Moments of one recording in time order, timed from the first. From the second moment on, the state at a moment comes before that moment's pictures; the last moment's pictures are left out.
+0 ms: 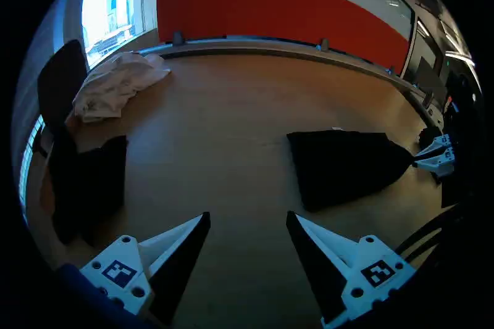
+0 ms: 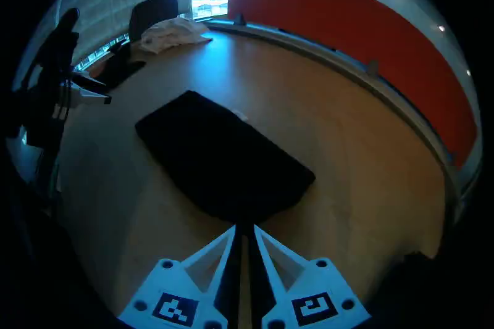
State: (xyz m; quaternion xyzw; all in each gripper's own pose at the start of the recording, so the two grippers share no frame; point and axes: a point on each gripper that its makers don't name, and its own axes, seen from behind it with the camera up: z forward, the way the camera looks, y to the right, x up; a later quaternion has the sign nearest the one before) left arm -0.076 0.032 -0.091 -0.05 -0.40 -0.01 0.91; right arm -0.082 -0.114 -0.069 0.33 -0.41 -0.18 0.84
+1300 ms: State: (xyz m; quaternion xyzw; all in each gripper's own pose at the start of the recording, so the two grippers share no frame) left arm -0.065 0.010 -0.103 -0.04 -0.40 -0.01 0.92; right arm 0.004 -0.191 -0.013 0.38 -0.31 -0.23 0.84
